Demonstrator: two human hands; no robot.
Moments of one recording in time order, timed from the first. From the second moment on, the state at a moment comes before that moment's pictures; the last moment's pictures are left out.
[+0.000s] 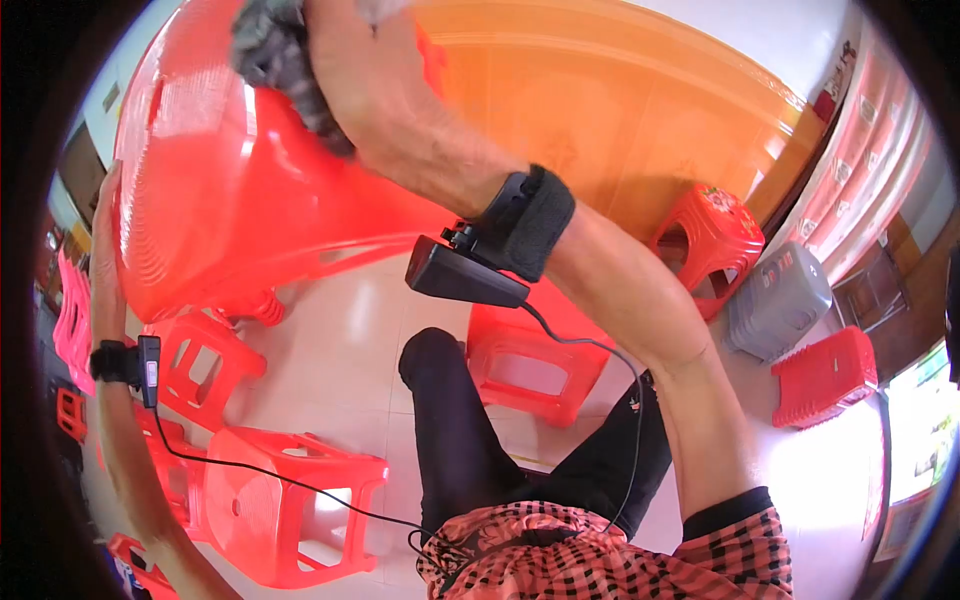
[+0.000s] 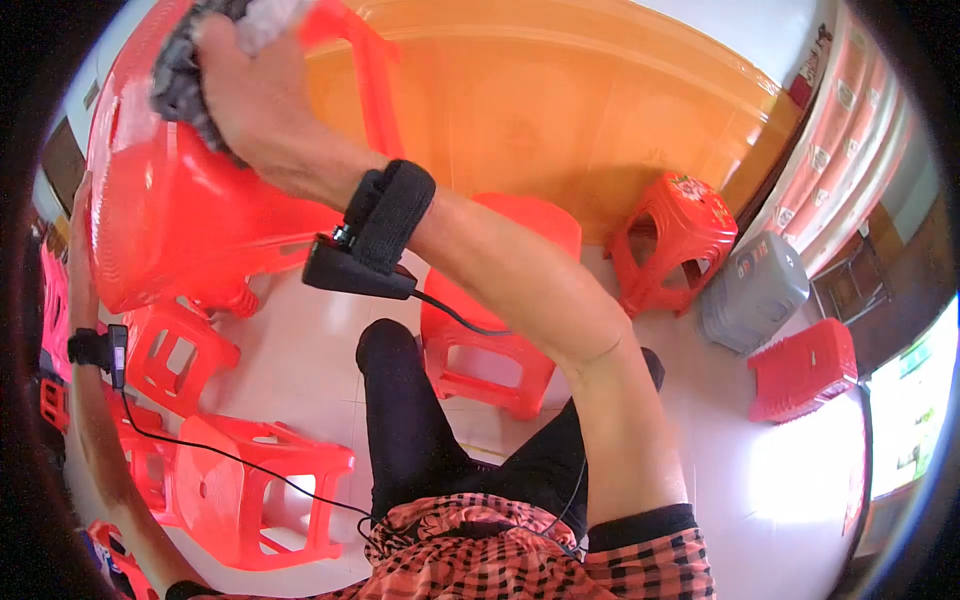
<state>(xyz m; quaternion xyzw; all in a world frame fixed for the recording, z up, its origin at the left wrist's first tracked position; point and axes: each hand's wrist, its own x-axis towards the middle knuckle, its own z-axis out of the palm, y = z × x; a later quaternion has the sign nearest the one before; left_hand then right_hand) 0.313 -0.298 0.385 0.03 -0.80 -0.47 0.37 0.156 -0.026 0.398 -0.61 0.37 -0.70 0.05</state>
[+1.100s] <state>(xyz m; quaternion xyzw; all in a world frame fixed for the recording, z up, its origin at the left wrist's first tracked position) 0.084 -0.446 0.008 0.27 -0.79 -0.50 0.21 -0.048 -0.116 0.072 -0.02 0.57 -0.77 0.30</state>
